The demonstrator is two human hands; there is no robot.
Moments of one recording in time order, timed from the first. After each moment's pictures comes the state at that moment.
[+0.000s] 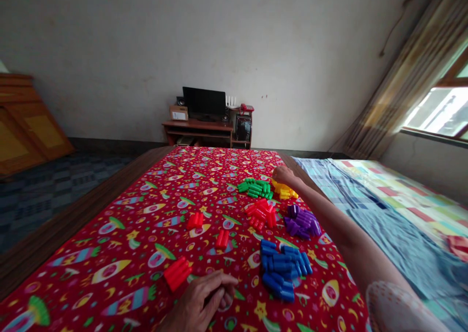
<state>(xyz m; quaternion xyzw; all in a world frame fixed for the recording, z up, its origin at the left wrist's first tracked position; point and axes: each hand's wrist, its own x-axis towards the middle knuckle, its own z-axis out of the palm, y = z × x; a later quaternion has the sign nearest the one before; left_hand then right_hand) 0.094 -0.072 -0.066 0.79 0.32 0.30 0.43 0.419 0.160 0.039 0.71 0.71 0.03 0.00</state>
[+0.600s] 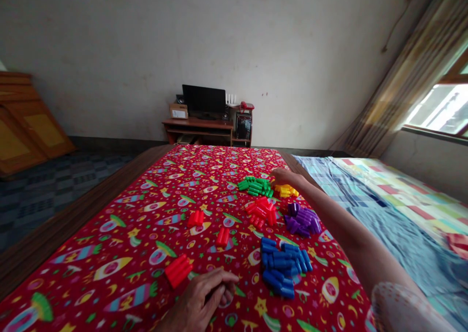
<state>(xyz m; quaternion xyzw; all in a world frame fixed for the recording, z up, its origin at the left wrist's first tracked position) 0.095 -0.074 -0.061 0.79 0.33 0.31 0.41 0.420 0.158 0.040 0.61 0.78 0.02 0.08</state>
